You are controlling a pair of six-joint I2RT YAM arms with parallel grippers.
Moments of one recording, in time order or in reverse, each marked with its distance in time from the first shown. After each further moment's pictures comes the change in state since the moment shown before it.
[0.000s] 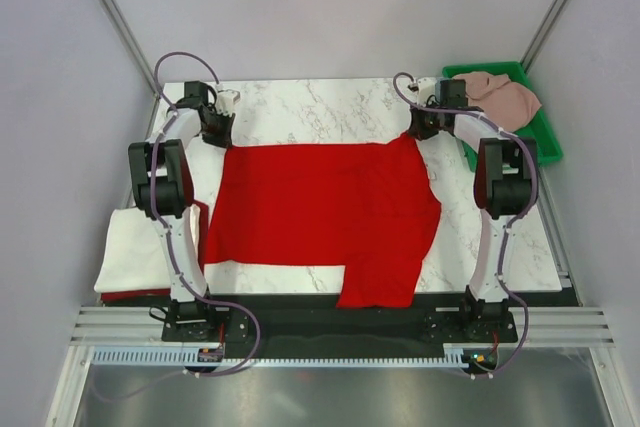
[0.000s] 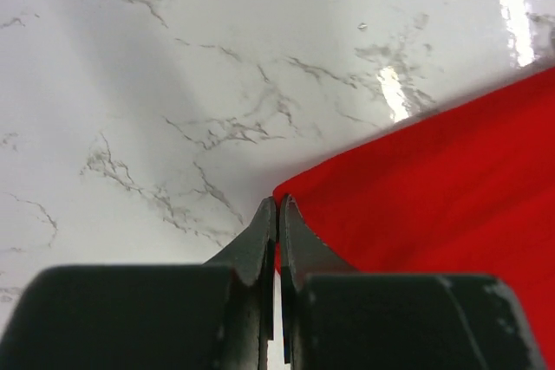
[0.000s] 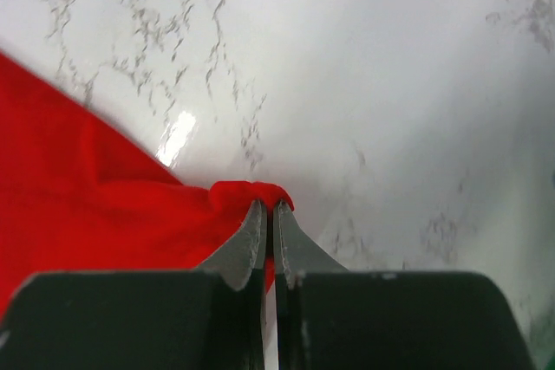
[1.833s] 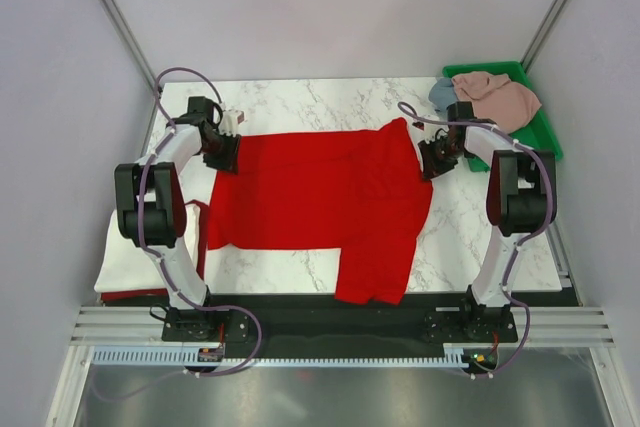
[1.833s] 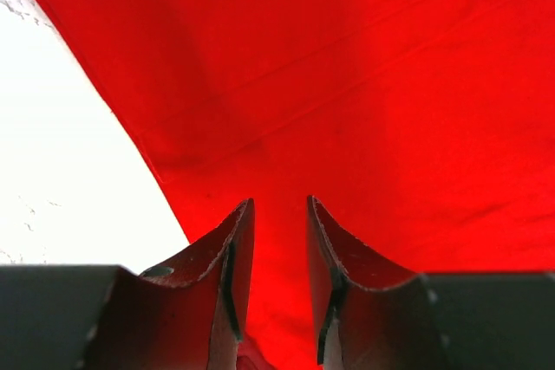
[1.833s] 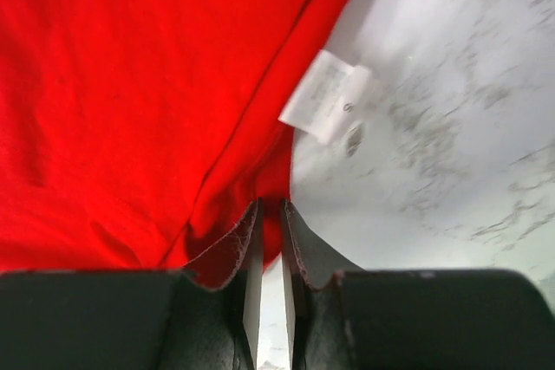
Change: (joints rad) left arm -0.058 -0.305 -0.333 -0.091 -0.078 -0.106; right arm -0.015 -0.162 -0.225 -0.354 0.079 -0.122
